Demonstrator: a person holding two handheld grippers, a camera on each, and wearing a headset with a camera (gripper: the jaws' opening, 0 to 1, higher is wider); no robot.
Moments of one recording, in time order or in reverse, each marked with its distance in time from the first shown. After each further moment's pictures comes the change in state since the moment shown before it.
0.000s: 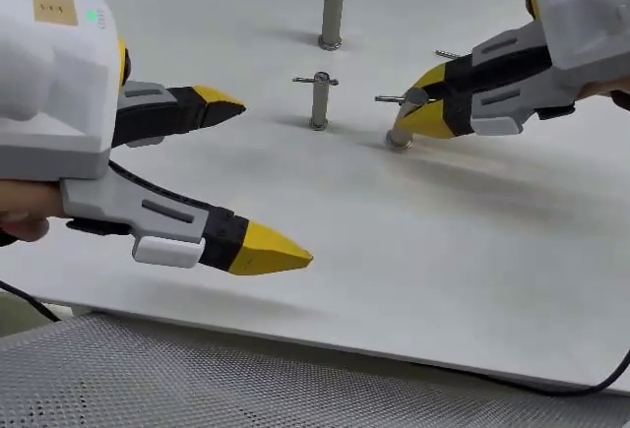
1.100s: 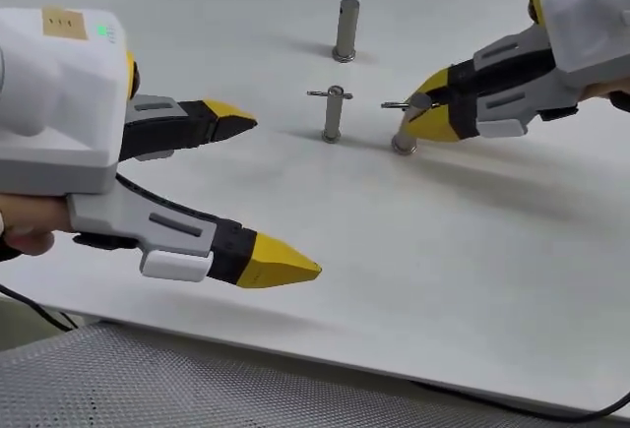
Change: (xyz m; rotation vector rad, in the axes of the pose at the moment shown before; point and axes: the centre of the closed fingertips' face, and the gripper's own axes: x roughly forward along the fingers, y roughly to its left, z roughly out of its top) left arm -0.007 0.008 -0.003 -0.015 0.000 0.004; right arm 0.012 -0.008 -0.002 -0.020 -0.020 0.062
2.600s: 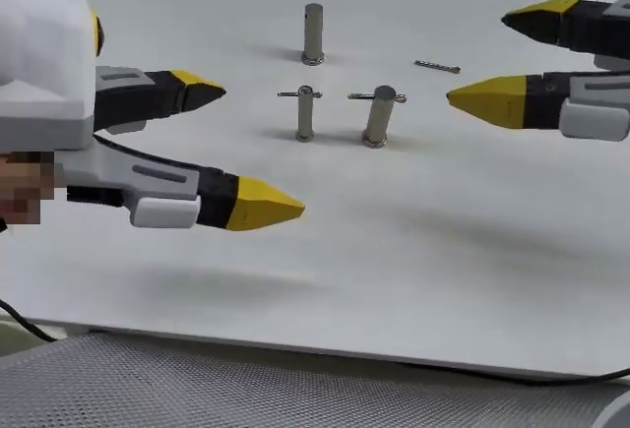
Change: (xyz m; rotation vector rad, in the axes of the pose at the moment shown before) left arm -0.005 0.024 0.026 0.001 -0.043 0.077; right arm -0.113 0.025 0.029 0.303 -0.276 -0.469
